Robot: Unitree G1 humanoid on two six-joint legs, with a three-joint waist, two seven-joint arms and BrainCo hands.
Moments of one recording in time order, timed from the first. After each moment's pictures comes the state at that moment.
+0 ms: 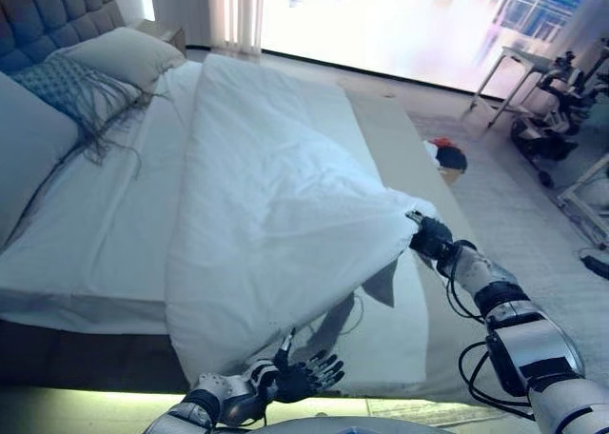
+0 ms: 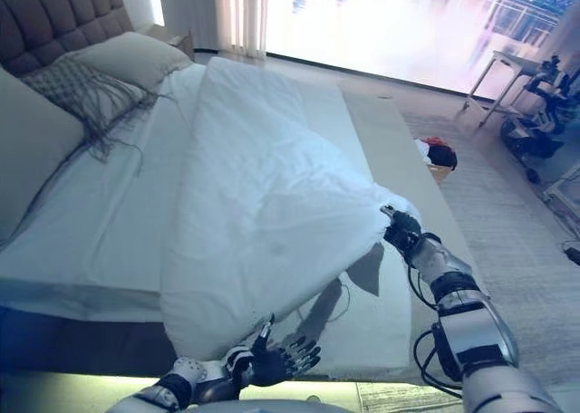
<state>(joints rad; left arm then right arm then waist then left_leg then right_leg) -0.19 0.10 -0.28 1.15 -1.53 0.85 -0.35 -0.64 -0.45 0.18 1.03 1.05 0.24 0.23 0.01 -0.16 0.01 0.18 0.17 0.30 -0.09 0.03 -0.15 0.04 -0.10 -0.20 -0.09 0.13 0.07</state>
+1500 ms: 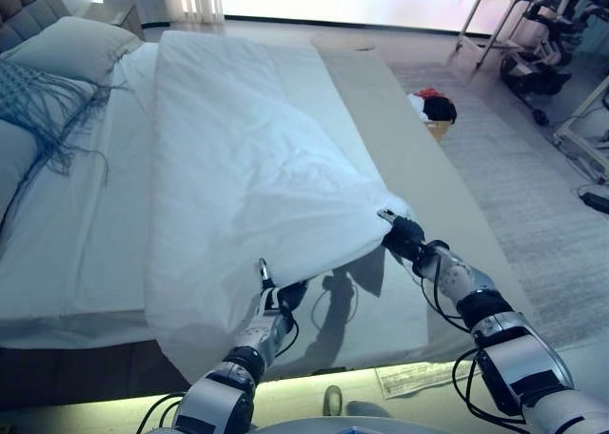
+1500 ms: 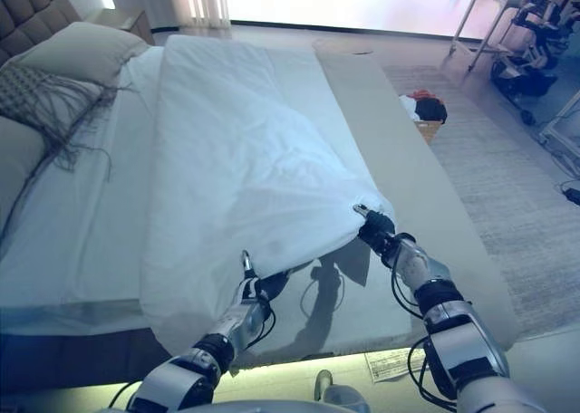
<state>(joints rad) -0.35 -0.05 -0.13 1.08 -1.92 0.07 -0.20 -0.55 -0.42 0.26 0.84 1.08 0.25 0.21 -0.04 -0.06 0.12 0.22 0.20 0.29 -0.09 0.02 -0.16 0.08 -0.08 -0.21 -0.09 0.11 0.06</state>
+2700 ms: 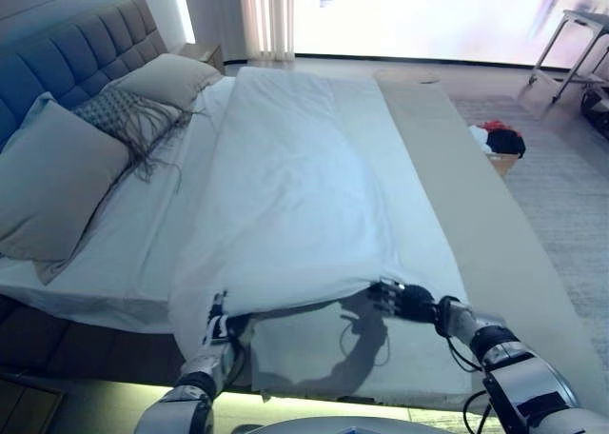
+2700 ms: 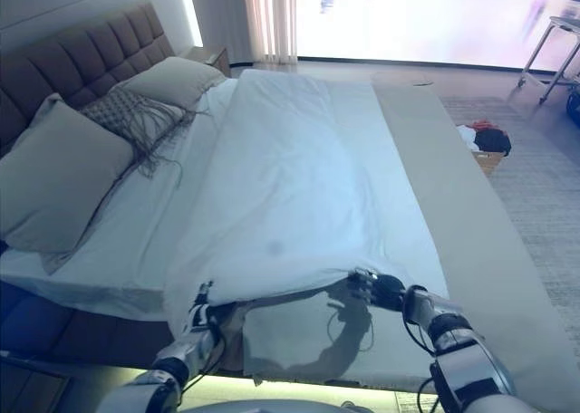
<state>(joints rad) -0.23 0.19 0.15 1.19 -1.62 0.12 -0.32 -0.40 -0.48 0.25 1.16 0.58 0.41 0.59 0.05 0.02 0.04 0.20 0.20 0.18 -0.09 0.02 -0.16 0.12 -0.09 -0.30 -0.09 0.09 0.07</state>
